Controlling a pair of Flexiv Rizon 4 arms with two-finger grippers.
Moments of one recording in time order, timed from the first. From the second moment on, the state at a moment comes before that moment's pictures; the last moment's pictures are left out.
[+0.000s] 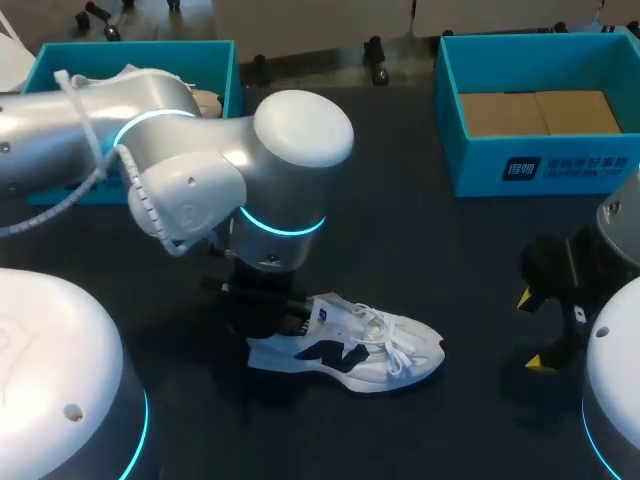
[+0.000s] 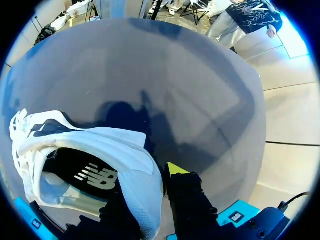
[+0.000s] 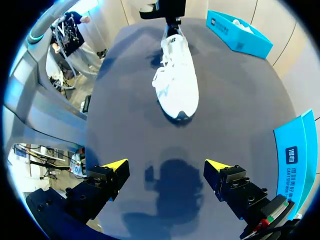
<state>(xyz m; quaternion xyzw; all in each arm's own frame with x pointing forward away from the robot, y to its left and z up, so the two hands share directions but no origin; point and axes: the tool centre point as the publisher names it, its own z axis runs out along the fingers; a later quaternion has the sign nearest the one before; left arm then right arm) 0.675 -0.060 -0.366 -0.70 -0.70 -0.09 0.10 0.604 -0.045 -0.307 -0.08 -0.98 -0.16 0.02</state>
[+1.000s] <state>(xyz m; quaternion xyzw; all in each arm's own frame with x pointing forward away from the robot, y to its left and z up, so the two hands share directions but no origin) 0.691 -0.092 -0.384 -0.71 -0.69 -0.09 0.10 0.604 -0.045 -0.307 -0.08 -0.98 -0.16 0.02</state>
